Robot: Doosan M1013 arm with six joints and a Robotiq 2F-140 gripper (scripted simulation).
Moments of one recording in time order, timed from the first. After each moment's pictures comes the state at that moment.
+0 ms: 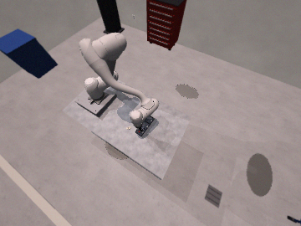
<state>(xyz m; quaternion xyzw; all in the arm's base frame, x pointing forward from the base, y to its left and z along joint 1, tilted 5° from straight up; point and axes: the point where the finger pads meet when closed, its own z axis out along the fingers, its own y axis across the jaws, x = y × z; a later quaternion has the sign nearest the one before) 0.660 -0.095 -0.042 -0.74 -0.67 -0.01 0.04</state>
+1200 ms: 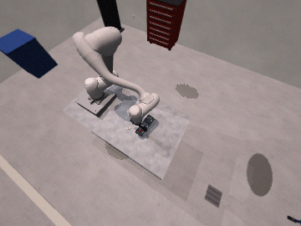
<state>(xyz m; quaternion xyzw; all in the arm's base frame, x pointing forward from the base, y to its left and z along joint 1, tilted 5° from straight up) 0.663 -0.100 0.038 -0.74 -0.67 -0.01 0.04</state>
